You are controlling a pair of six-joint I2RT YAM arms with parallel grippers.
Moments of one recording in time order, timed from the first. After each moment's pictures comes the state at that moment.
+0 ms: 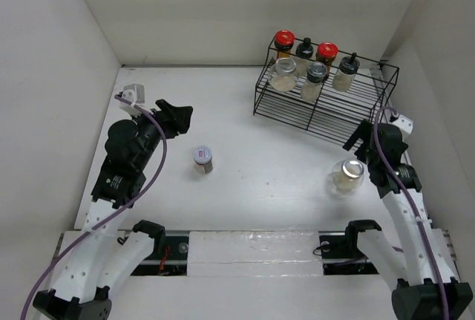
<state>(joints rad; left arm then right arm) -0.31 0.72 0.90 -0.24 0.01 -0.53 0.07 0.76 0.77 -0.60 0.37 0.50</state>
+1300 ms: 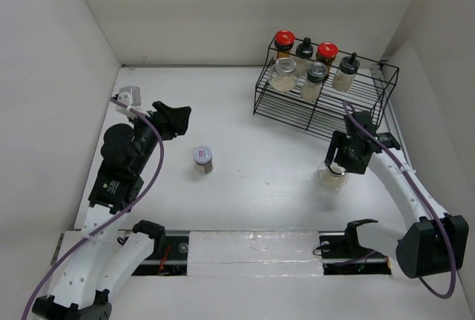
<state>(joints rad) -0.31 0.68 0.90 -0.24 0.01 -0.53 0.15 1.14 0.91 -0.91 0.13 0.47</state>
